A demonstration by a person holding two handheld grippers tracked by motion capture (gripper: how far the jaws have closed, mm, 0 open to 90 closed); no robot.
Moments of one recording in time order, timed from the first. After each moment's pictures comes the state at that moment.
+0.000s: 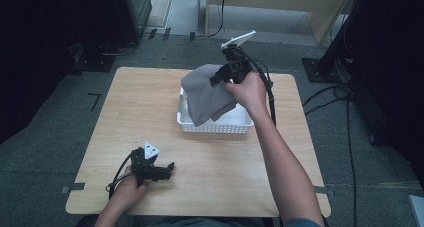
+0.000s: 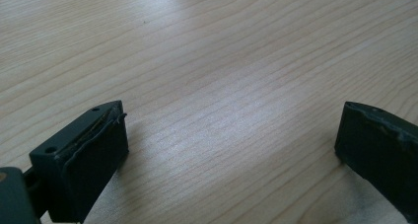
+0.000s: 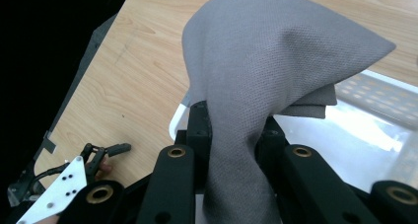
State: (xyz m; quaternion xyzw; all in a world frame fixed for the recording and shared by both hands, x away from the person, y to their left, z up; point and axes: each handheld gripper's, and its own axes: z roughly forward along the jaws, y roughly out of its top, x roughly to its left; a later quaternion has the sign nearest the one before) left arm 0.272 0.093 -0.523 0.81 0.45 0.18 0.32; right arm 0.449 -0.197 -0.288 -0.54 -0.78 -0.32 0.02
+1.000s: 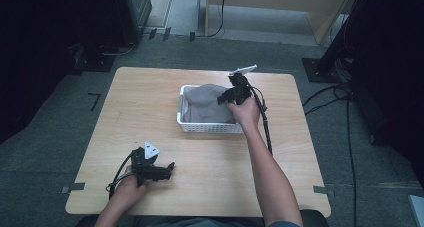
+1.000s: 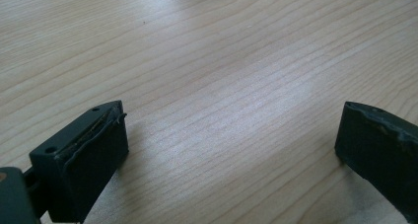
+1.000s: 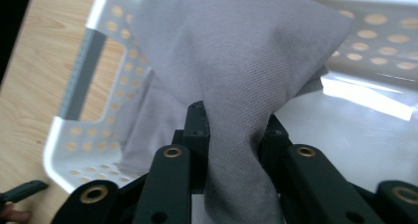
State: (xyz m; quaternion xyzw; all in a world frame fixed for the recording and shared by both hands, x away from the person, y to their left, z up) left arm 0.273 0.093 -0.523 0.81 0.45 0.18 0.32; right arm 0.481 -0.228 -0.423 -0.61 -0.73 -0.31 0.04
